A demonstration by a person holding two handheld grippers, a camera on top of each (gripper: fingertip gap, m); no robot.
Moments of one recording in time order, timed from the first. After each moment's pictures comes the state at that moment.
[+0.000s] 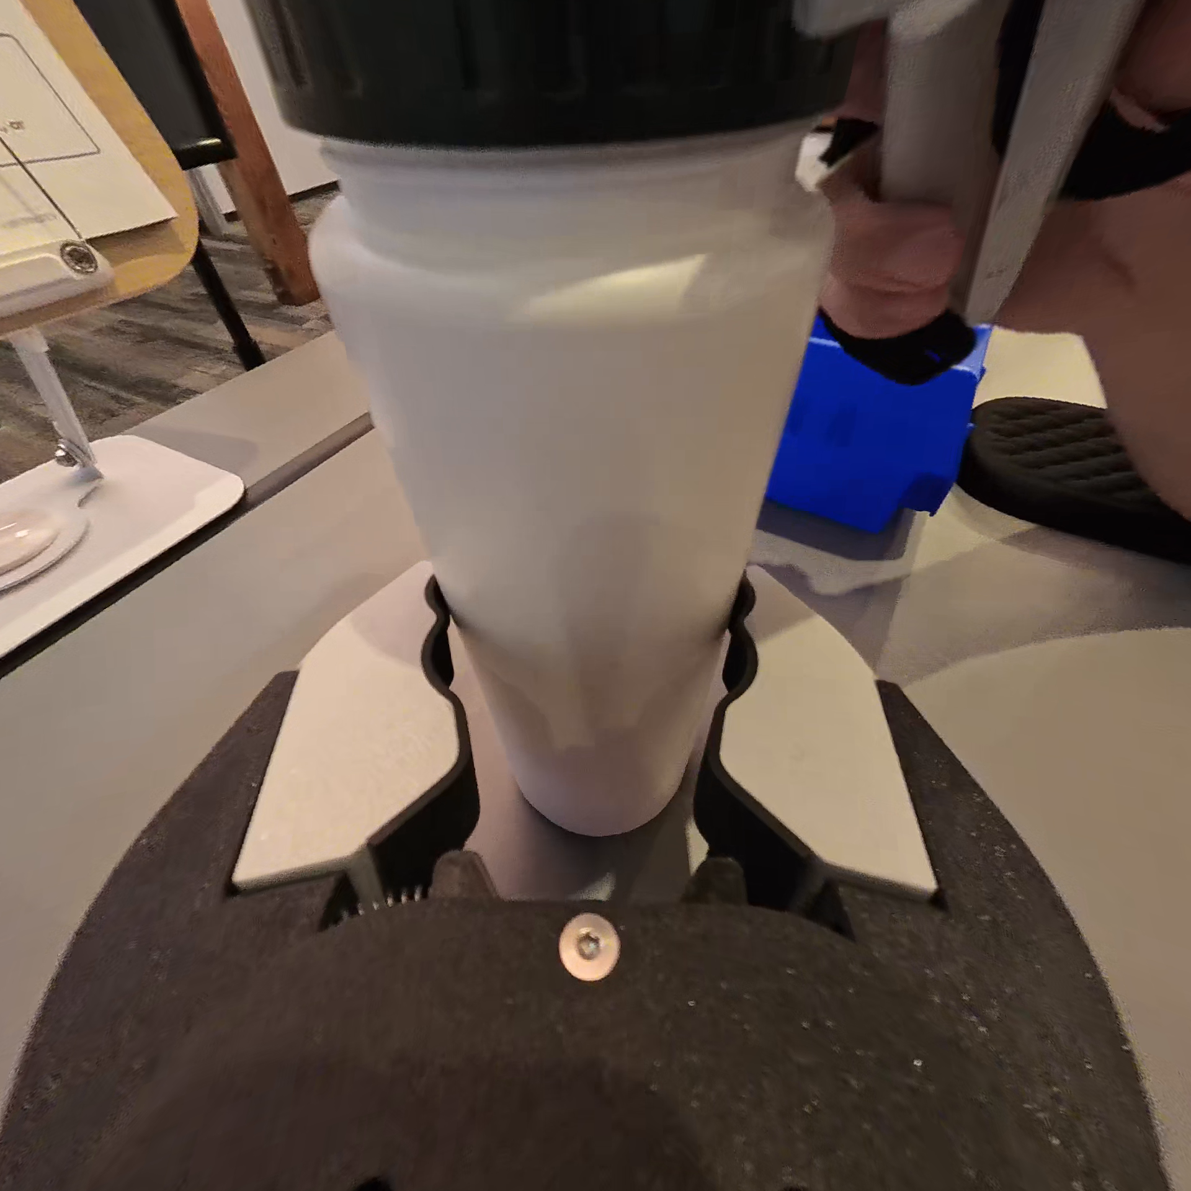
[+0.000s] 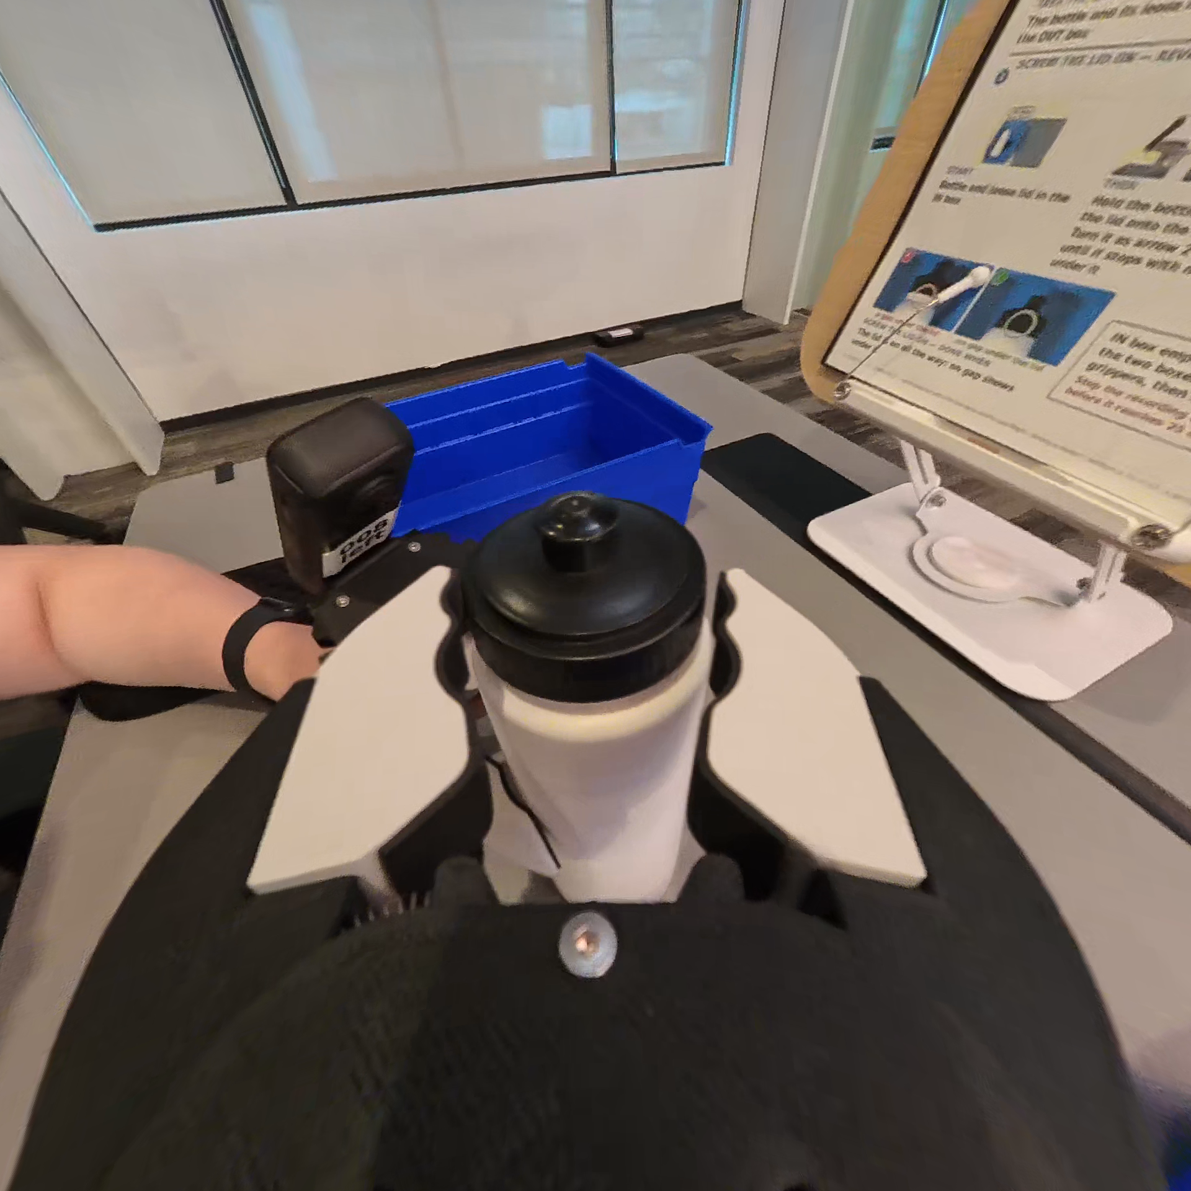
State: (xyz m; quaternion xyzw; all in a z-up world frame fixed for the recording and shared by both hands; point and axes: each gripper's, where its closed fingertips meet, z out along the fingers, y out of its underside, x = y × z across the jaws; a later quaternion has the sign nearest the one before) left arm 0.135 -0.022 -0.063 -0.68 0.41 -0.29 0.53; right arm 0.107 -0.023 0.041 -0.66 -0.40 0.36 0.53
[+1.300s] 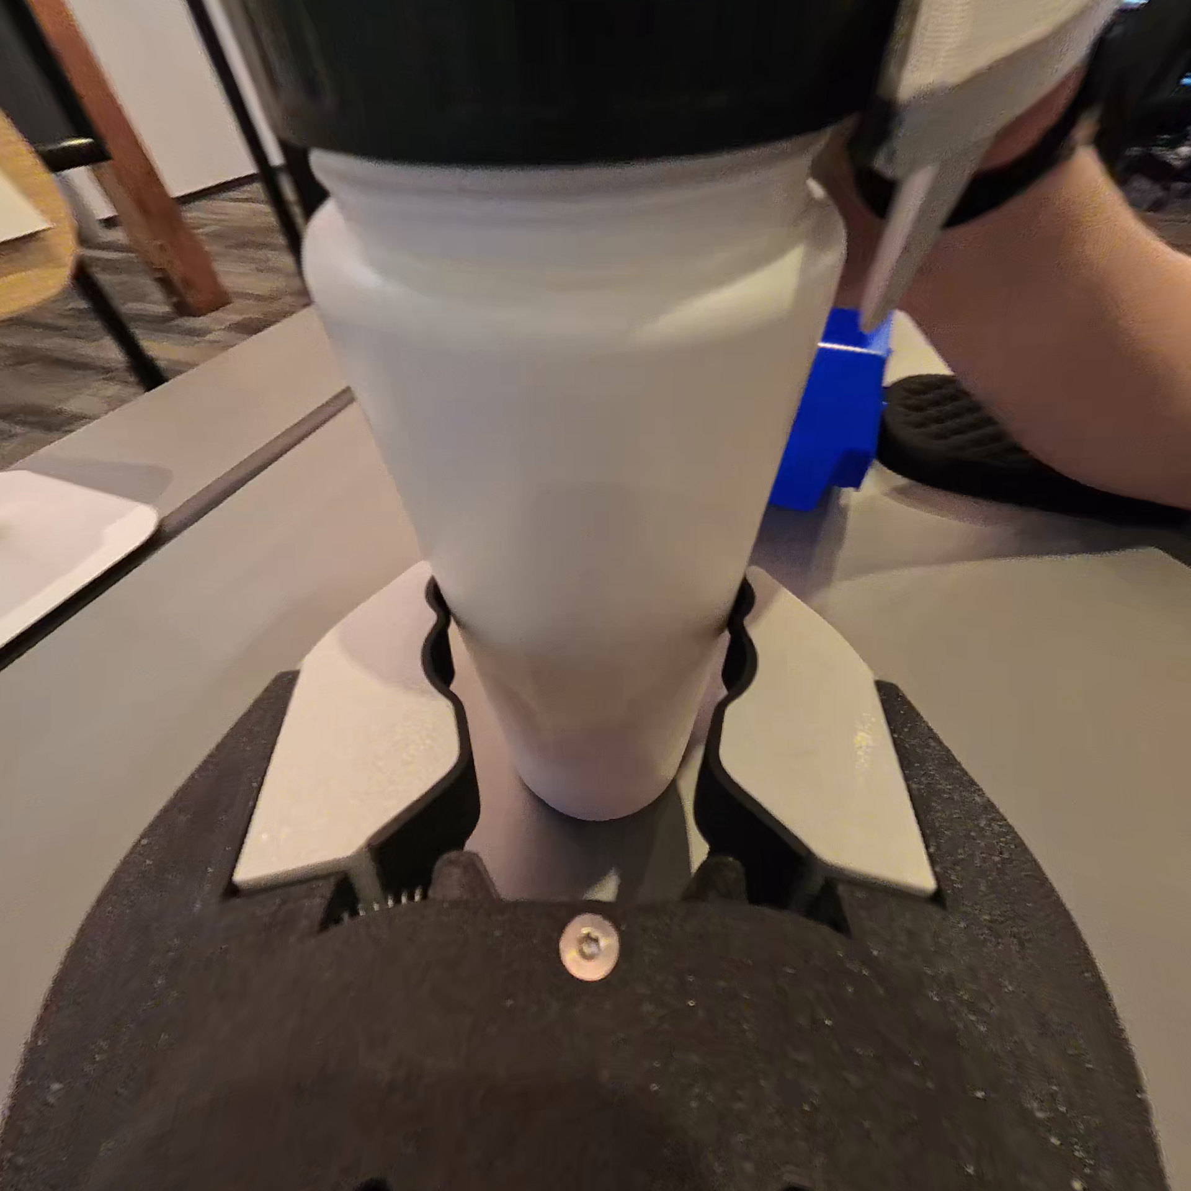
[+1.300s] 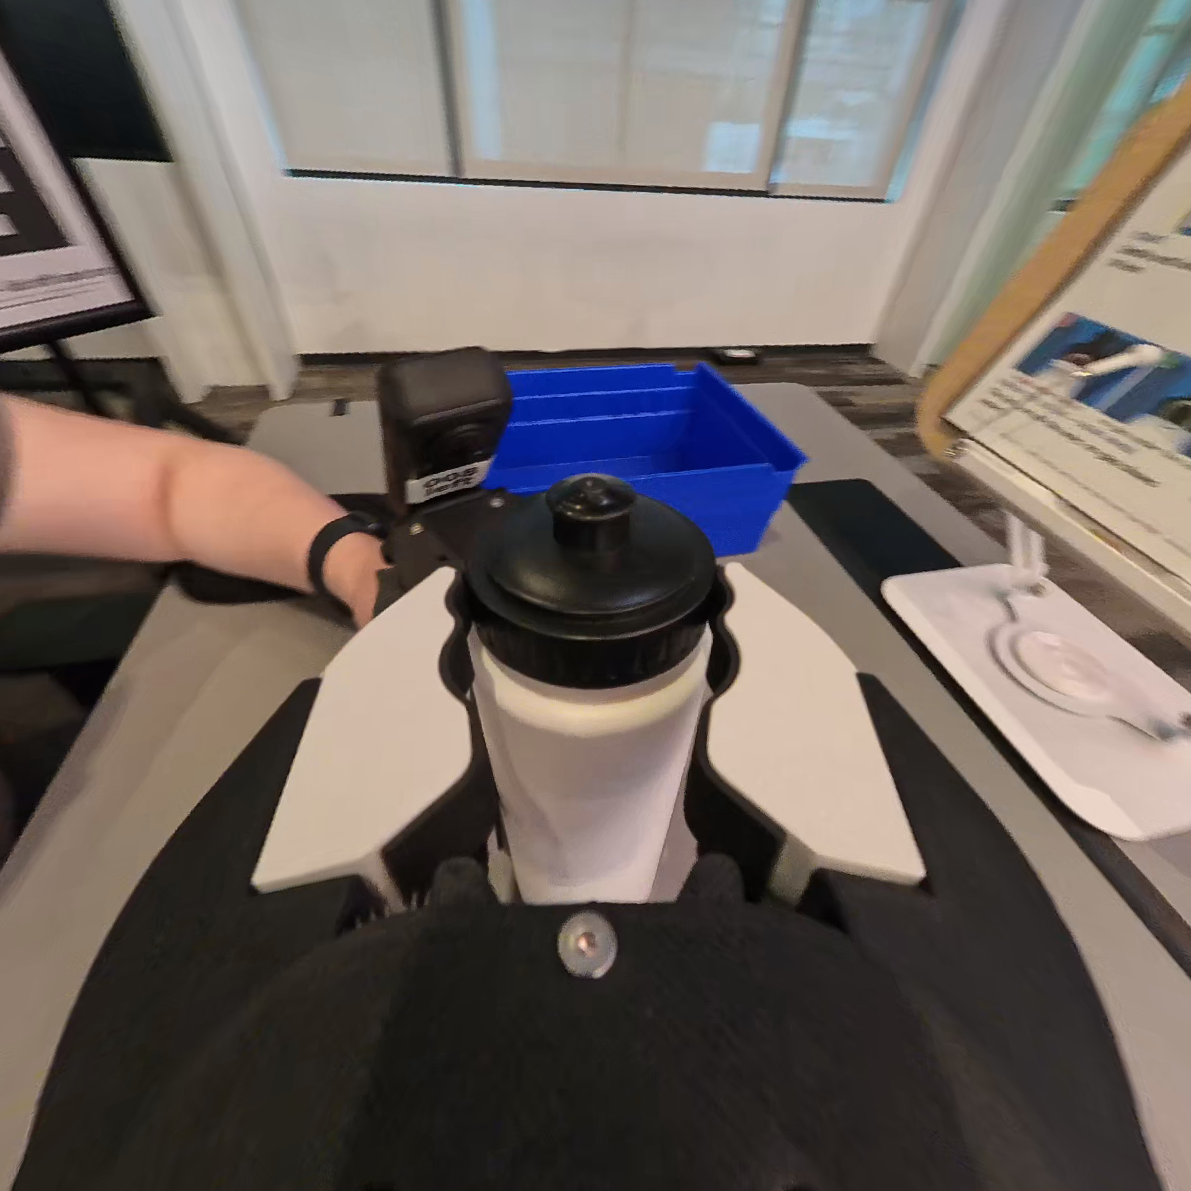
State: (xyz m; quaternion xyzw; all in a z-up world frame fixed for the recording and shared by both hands) left arm 0.142 -0.036 -0.063 -0.66 0.46 -0.32 0.50; right arm 0.109 -0.041 0.038 -0.57 -0.51 0.41 0.50
